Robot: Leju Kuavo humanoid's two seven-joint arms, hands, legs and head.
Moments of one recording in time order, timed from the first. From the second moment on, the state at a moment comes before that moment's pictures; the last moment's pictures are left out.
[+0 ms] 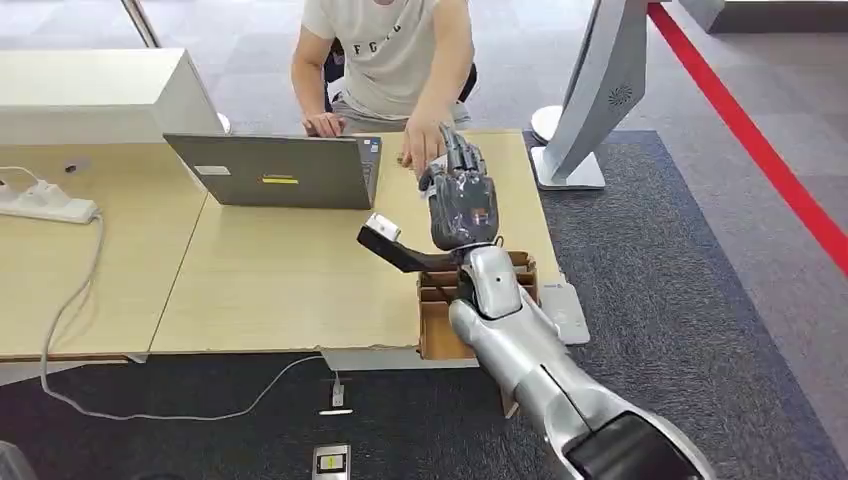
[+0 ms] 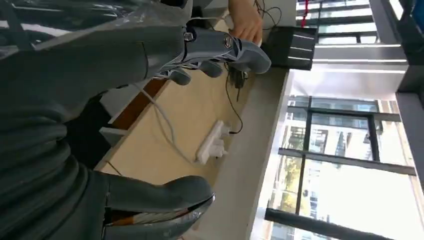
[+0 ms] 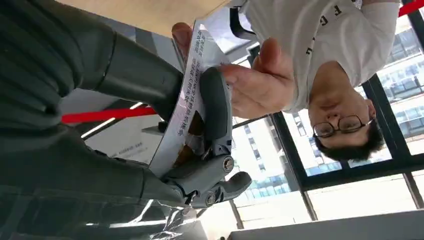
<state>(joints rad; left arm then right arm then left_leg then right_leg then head) 0.47 -0.35 0.05 -2.13 -0.03 0.69 -0.70 -0.79 0.17 0.55 -0.71 1.18 -0.68 0.14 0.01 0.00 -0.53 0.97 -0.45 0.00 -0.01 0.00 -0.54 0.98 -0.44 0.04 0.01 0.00</state>
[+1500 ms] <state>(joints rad) 0.48 -0.35 0.04 -2.15 -0.12 0.69 -0.70 -0.49 -0.10 0.56 -1.34 1.13 -0.60 0.13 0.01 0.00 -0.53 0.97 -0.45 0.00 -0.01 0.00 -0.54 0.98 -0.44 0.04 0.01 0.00</state>
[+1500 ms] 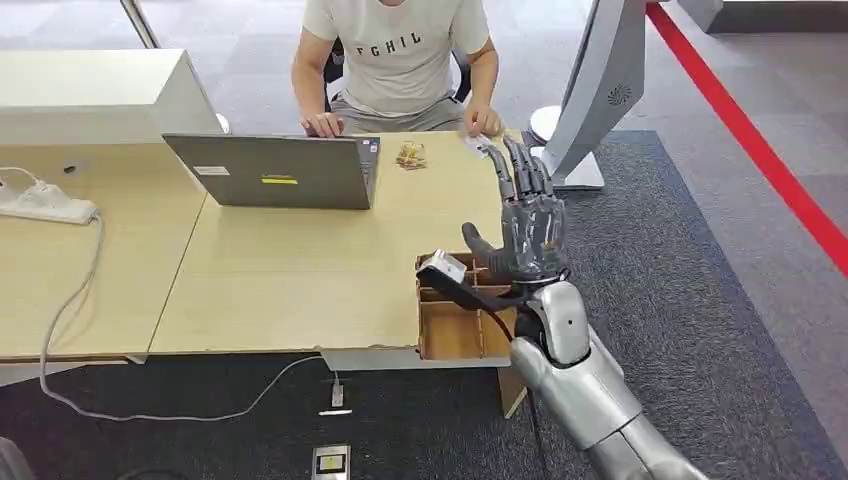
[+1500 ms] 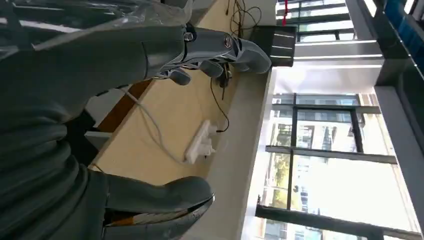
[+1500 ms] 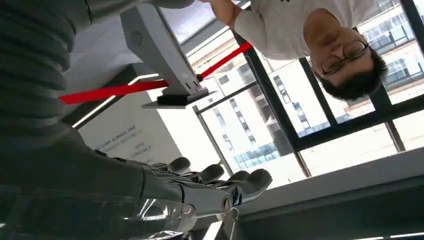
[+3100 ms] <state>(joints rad) 0.55 -0.35 -0.13 -2.12 -0.30 0.69 -0.70 -0.40 -0.19 0.69 -1.31 0.71 -0.28 0.07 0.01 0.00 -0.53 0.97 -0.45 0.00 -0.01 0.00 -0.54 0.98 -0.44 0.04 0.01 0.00</state>
